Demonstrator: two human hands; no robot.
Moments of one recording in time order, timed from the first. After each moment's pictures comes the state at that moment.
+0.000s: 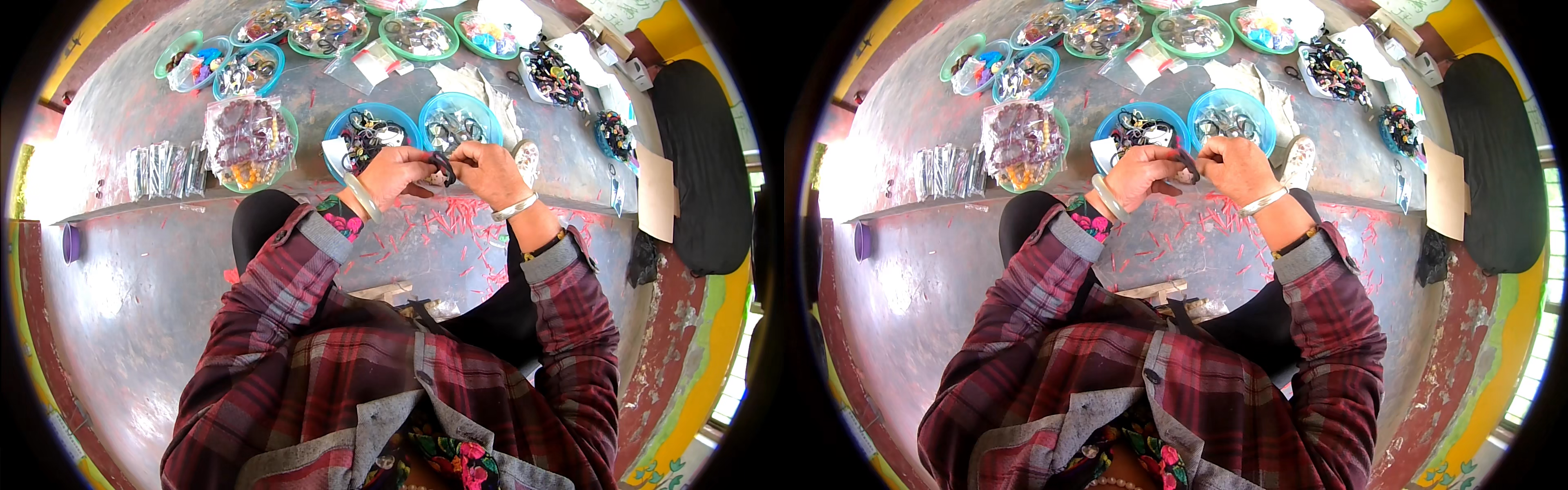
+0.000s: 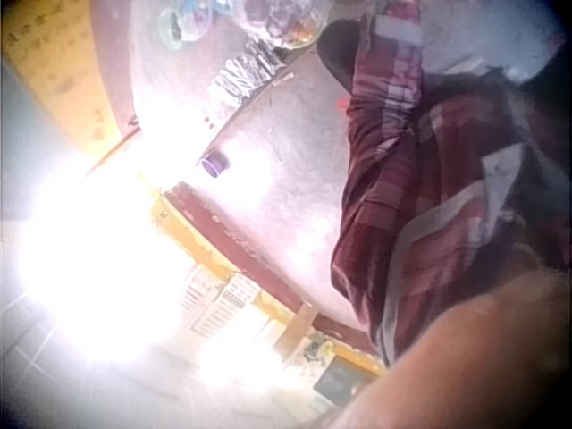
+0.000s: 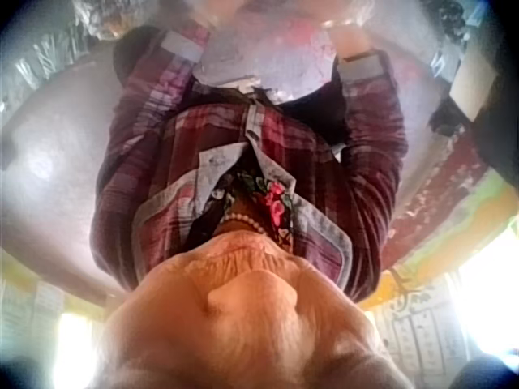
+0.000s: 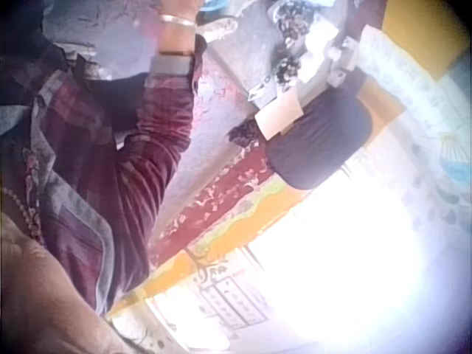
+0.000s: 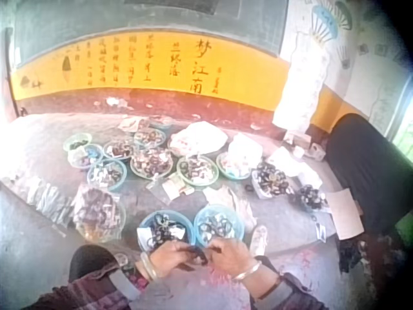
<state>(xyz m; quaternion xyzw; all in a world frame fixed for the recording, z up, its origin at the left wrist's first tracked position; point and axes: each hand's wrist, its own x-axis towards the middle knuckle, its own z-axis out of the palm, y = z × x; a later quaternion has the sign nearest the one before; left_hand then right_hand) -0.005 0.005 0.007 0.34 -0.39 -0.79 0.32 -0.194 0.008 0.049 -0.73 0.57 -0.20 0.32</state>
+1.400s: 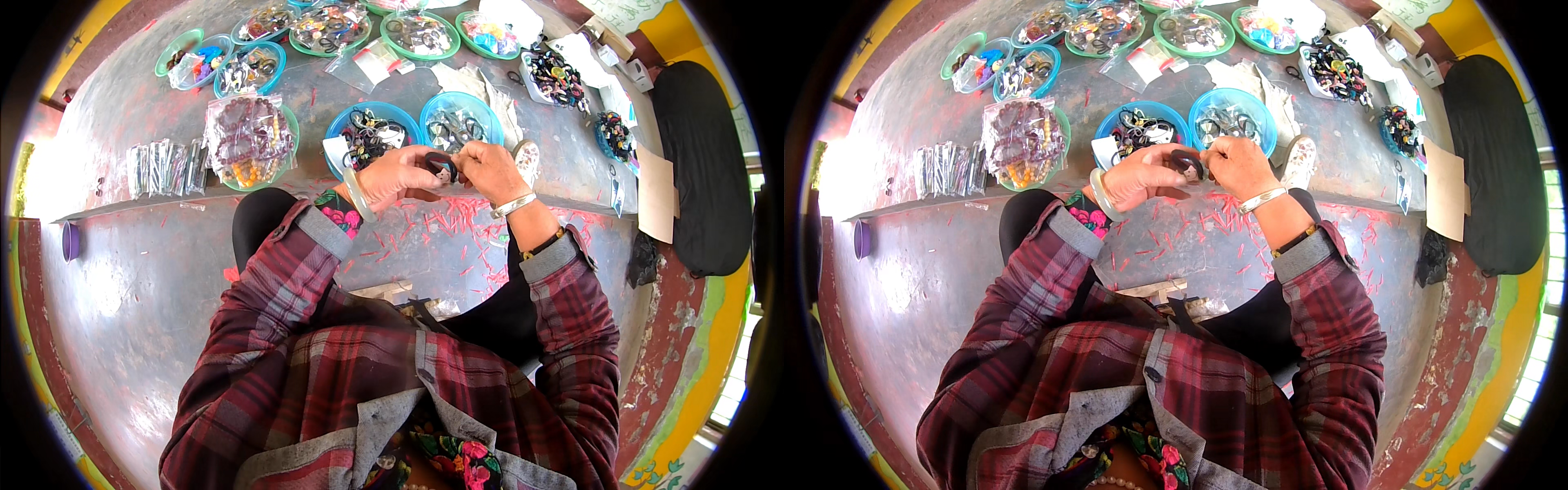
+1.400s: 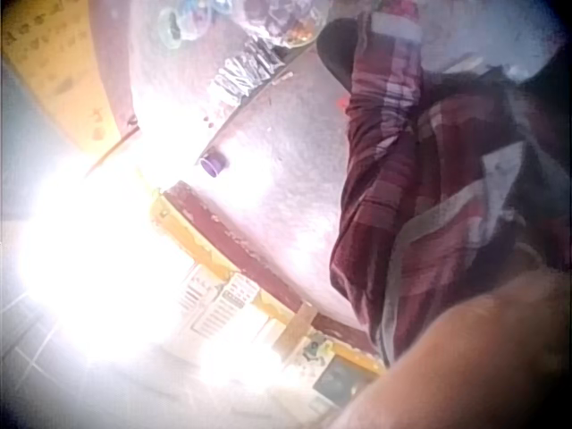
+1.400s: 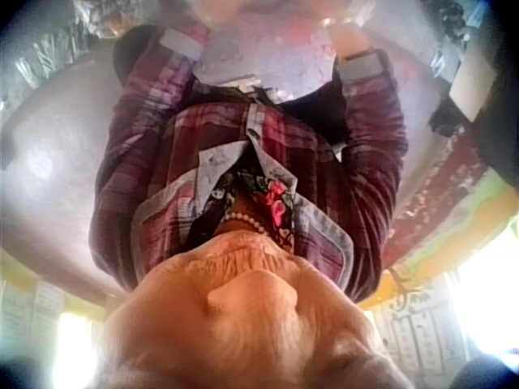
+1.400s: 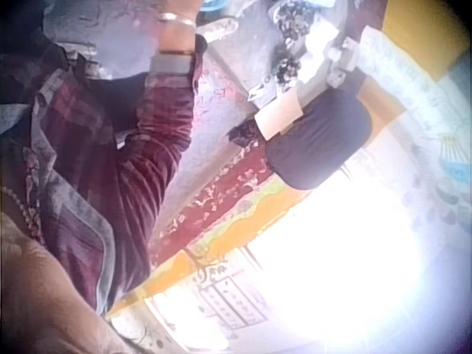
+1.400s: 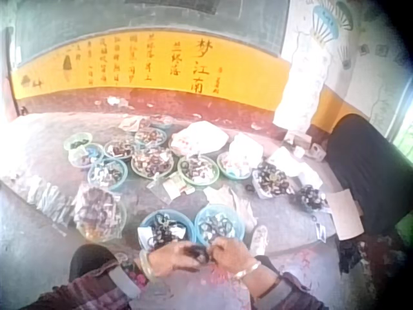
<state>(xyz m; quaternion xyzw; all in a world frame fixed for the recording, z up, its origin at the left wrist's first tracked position) -0.001 0.005 0.012 0.25 -0.38 -0.84 0.29 -0.194 0.005 0.041 -0.66 0.61 -0.22 0.37</state>
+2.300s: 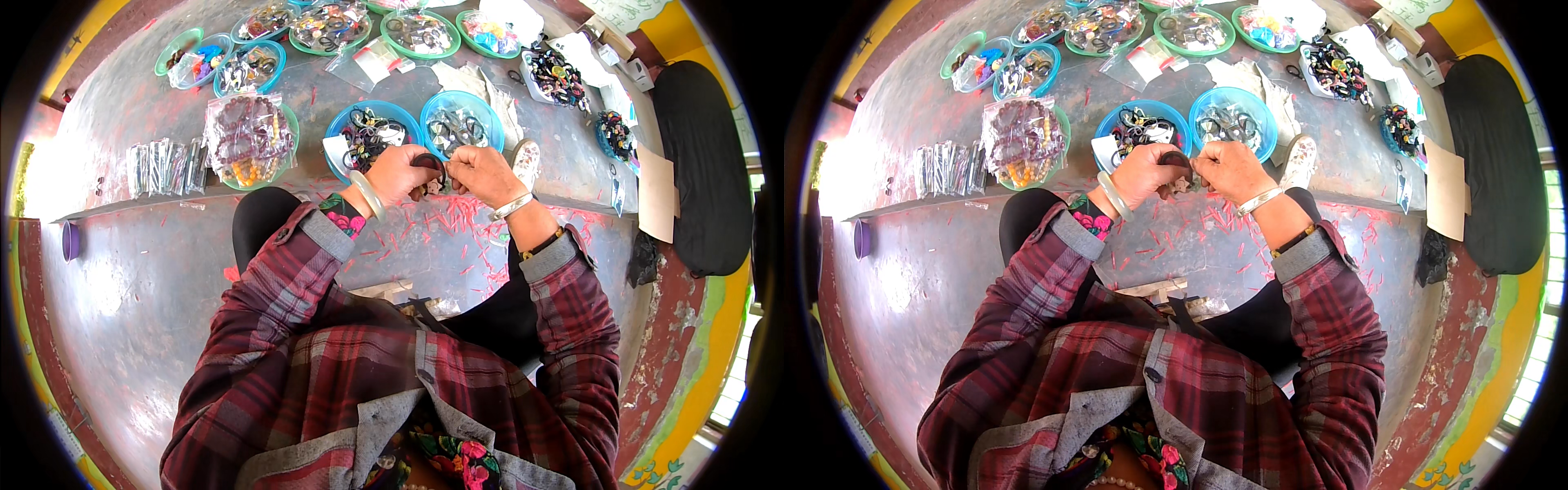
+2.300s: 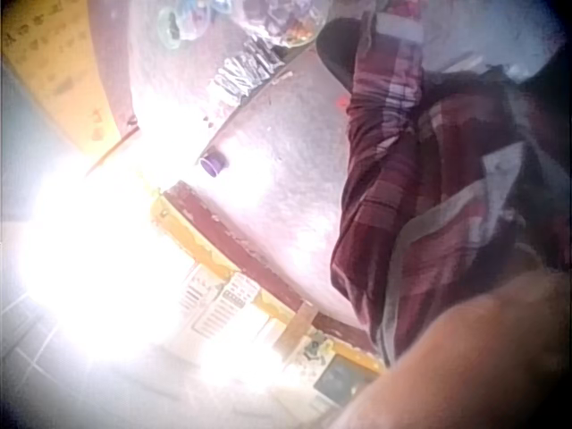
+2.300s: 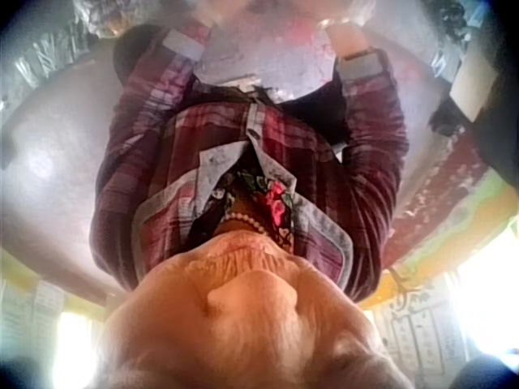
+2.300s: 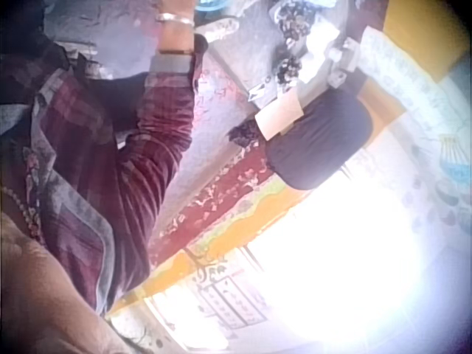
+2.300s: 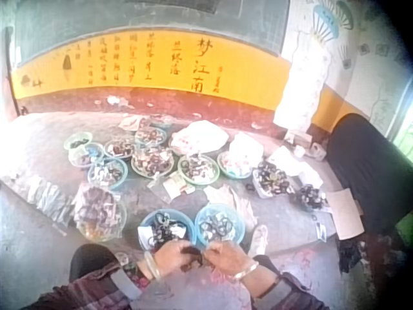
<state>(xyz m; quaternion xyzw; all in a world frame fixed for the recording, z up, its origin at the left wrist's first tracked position) -0.003 0.001 0.001 0.39 -0.56 -0.69 0.26 -0.192 0.006 0.038 -0.66 0.56 -0.19 0.45</state>
